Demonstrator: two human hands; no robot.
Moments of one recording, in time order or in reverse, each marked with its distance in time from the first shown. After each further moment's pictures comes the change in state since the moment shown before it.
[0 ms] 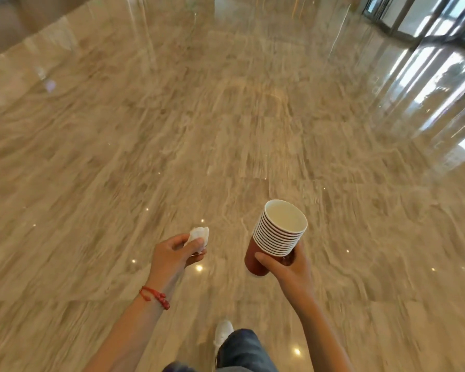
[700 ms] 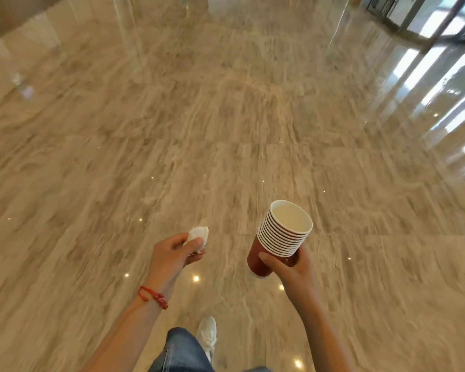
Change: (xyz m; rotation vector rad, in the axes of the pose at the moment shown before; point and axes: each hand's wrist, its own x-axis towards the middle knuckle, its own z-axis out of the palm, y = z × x) left_hand 0.469 0.177 0.159 0.028 -0.020 -0.026; right_hand 0.501 -0.091 0.082 -0.014 0.022 0.008
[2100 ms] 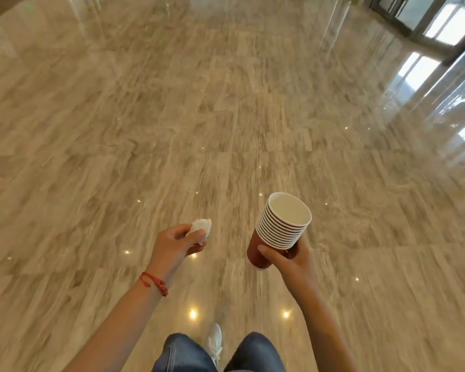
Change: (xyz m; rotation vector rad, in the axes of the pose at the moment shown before) left_hand 0.921 0.387 0.437 0.141 -0.107 0.023; right_hand 1.061 -0.173 0.062 0.047 0.023 -0.002
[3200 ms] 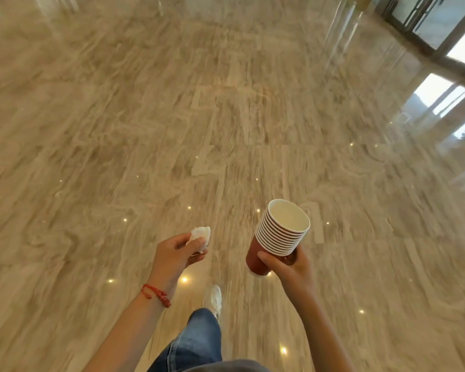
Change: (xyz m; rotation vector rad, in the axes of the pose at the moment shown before) left_hand 0.760 0.264 0.289 -0.085 0.006 -0.058; right_hand 0.853 -0.095 0.006 0.010 0.036 0.055
